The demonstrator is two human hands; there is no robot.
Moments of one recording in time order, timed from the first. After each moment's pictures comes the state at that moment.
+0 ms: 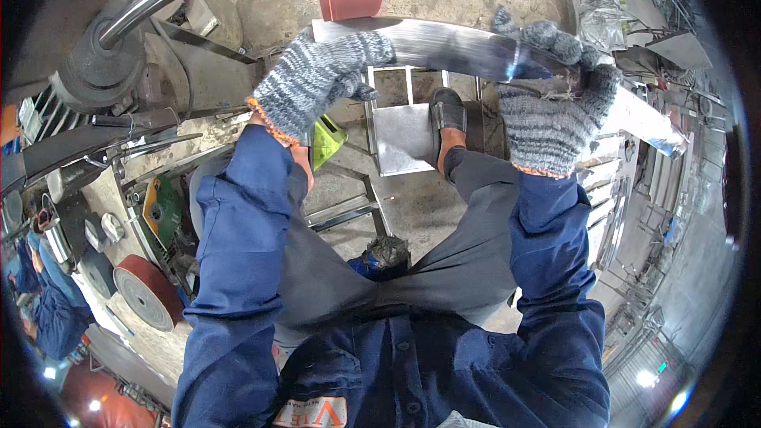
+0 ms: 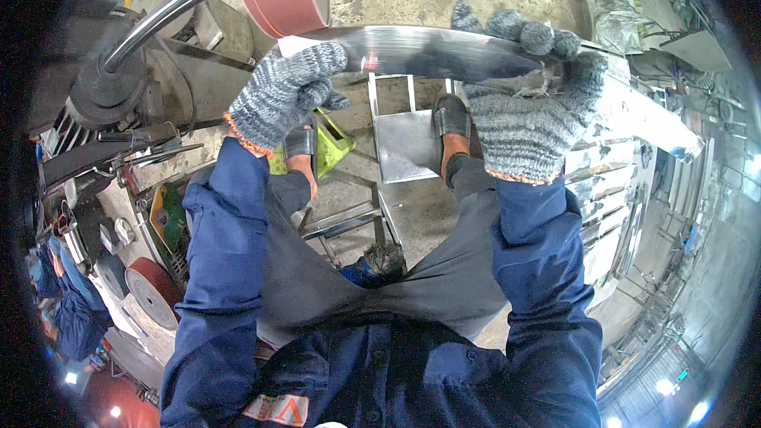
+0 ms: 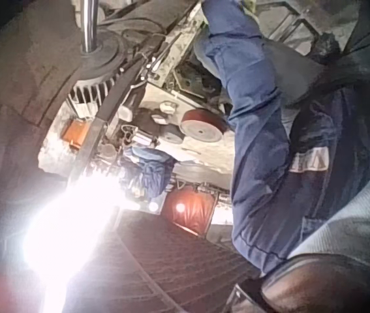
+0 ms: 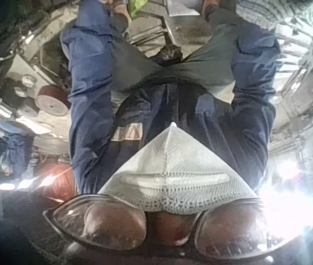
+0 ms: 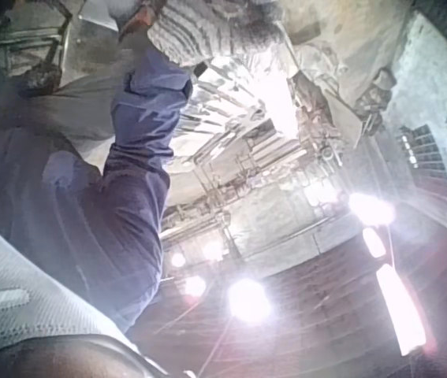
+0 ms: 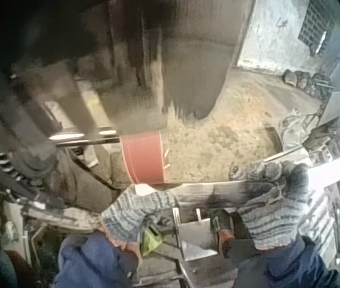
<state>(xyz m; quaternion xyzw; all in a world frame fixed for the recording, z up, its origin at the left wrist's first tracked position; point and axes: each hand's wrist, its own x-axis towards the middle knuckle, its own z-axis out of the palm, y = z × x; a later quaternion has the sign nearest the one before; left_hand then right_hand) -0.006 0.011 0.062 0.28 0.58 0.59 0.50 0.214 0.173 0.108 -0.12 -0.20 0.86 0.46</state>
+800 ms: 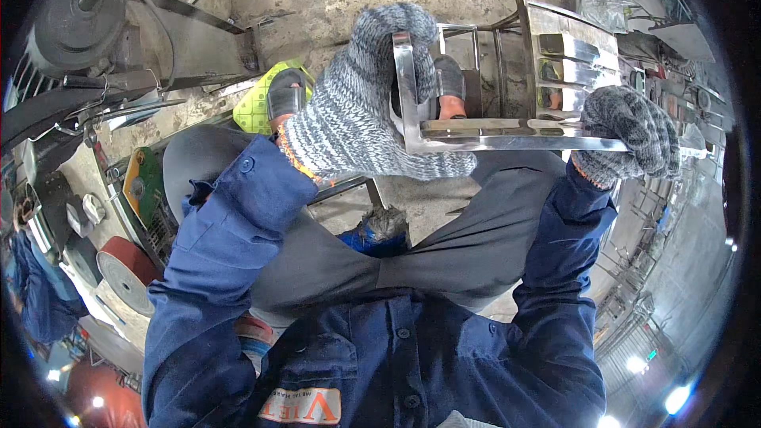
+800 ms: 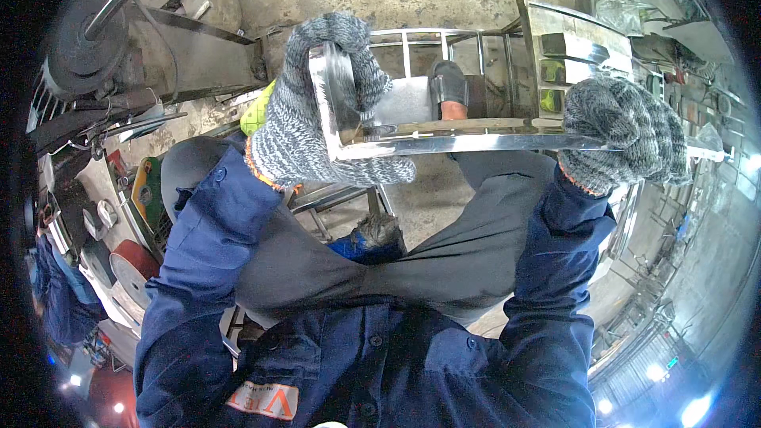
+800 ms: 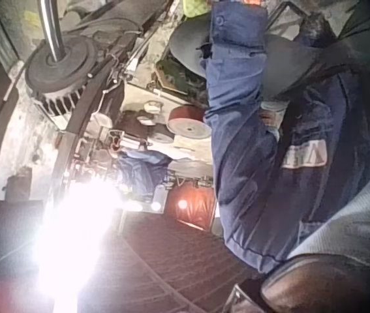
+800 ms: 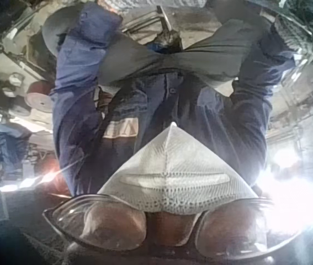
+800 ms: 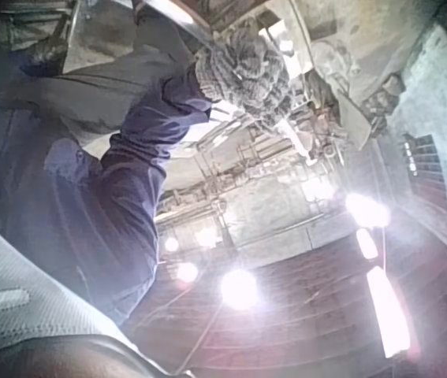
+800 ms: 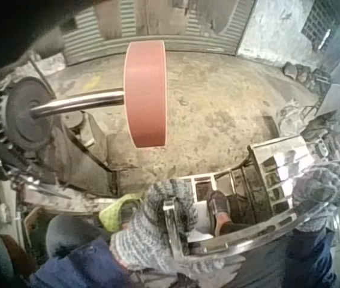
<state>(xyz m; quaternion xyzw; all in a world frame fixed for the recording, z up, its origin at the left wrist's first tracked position) 0.070 -0.023 0.032 0.52 0.35 0.68 0.38 0.291 0.177 0.149 0.04 -0.26 0.88 0.39</state>
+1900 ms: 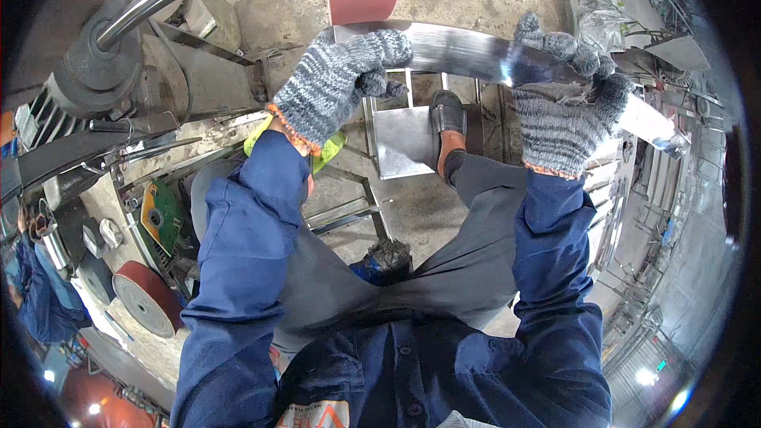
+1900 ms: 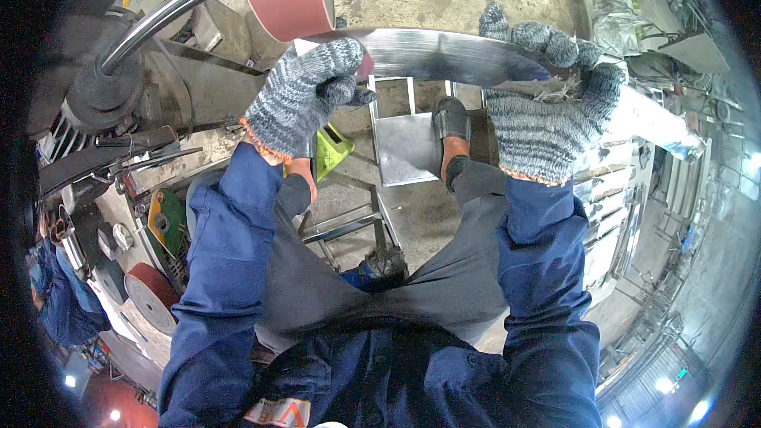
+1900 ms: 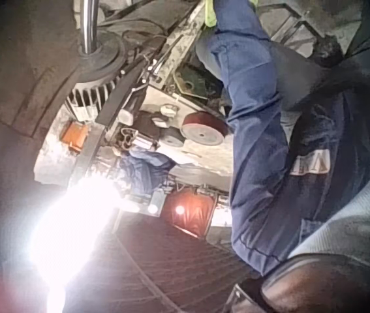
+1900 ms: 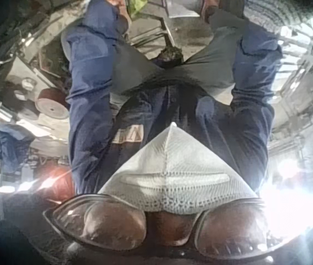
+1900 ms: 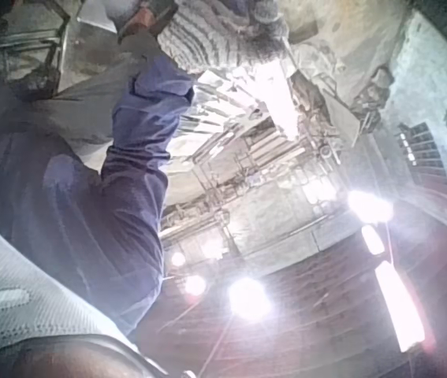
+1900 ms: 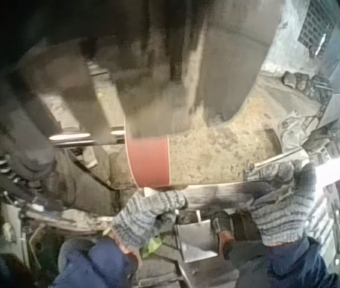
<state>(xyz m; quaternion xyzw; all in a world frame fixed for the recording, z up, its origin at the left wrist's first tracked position) 0.002 0.021 0.048 0.14 0.46 0.66 0.58 0.234 0.203 0.092 -0.14 -0.30 0.82 0.47</state>
